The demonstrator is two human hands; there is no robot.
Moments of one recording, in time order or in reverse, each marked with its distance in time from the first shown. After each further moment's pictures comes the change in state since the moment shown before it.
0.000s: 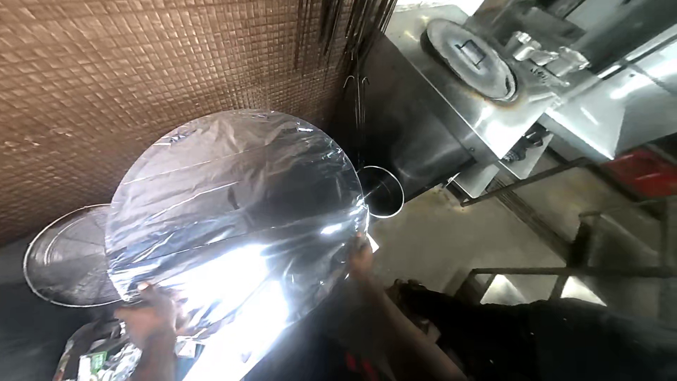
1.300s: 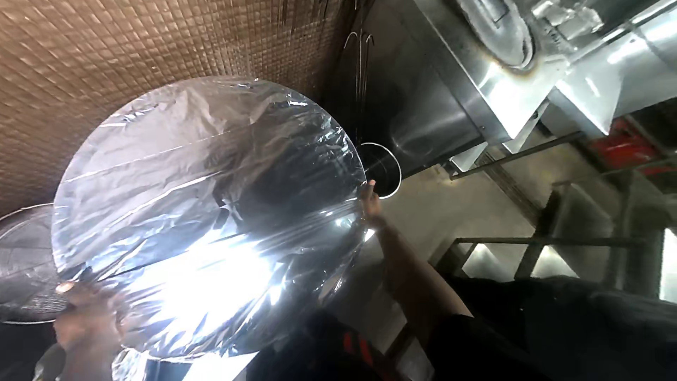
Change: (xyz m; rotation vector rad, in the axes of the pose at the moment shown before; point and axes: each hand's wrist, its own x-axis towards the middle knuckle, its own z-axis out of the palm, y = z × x) left_hand 0.018 0.053 -0.040 -0.125 -0.262 0.203; right_hand 0.122 -0.046 0.003 -0.106 -0.131 0.020
